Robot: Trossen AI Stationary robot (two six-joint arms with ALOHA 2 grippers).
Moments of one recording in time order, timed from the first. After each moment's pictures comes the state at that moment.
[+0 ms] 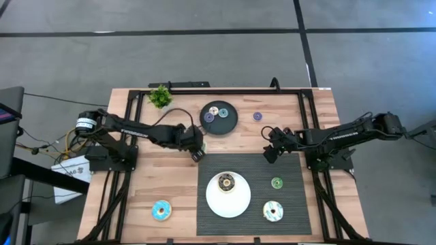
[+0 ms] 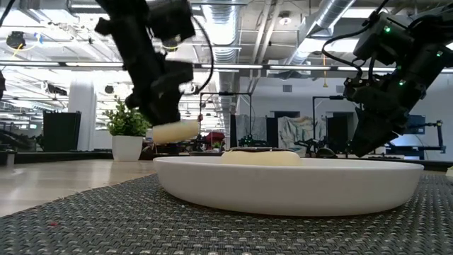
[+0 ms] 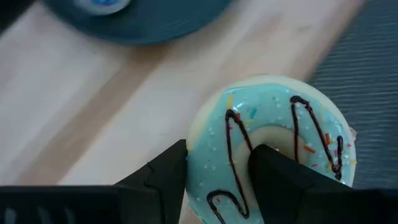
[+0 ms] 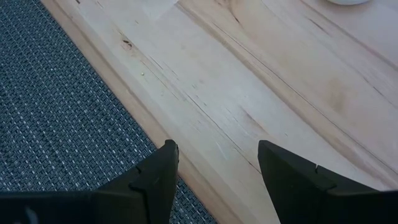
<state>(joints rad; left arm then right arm) 0.02 1.56 0.92 -0.44 -0.30 -0.58 0.00 1.07 0.36 -0.30 0.26 0.62</state>
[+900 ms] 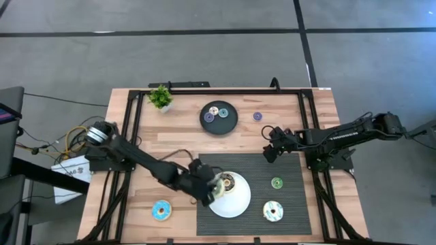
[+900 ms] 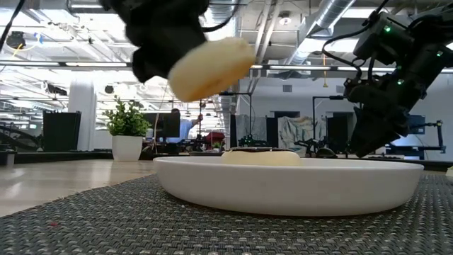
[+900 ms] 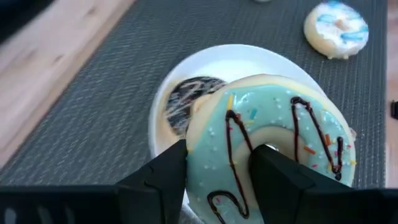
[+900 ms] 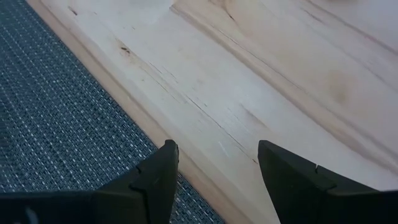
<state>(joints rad) -0.44 1.75 1.15 -0.25 -0.44 -0.74 0.00 1.07 0.36 -0.30 0.26 0.70</state>
